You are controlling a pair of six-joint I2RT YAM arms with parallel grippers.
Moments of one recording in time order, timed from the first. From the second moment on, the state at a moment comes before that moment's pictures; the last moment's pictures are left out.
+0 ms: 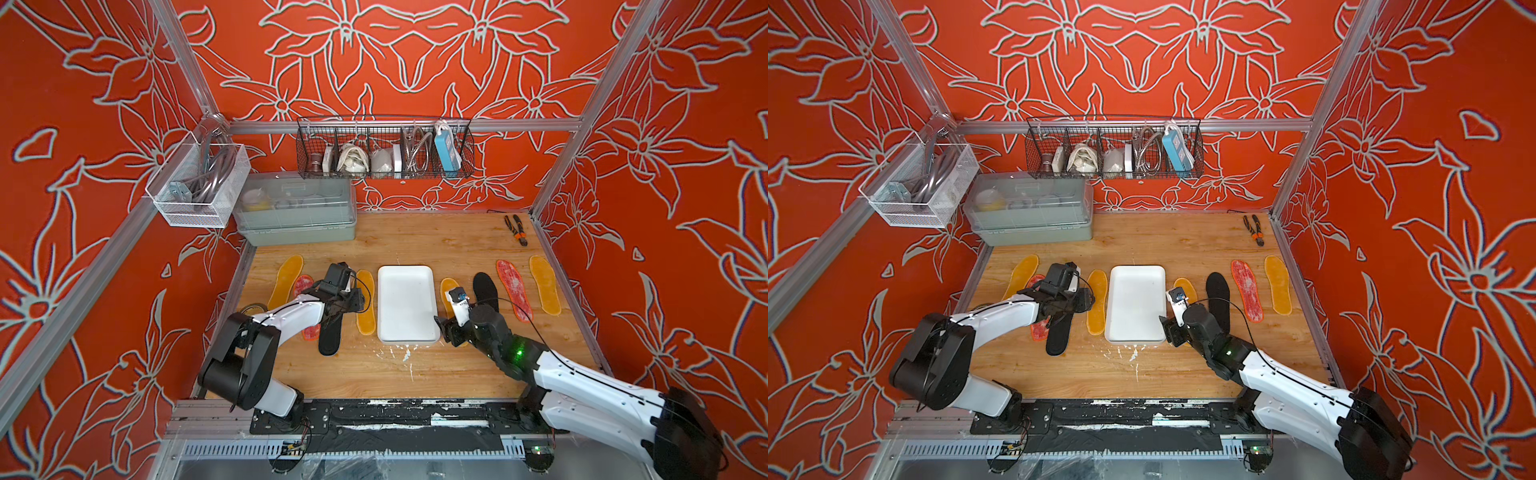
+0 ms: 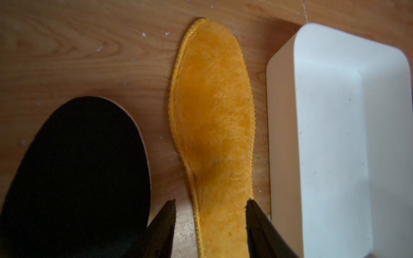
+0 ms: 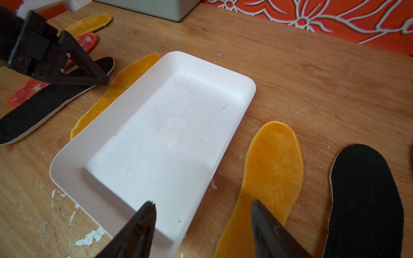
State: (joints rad) left arm -0.34 1.52 0.75 -0.20 0.10 -0.49; right arm 0.83 0.91 0.39 -0.03 0.23 0.14
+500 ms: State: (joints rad) left arm -0.40 1.68 0.82 -0.15 -0.05 -0.51; right arm 0.83 0.91 0.39 -0.03 0.23 0.15
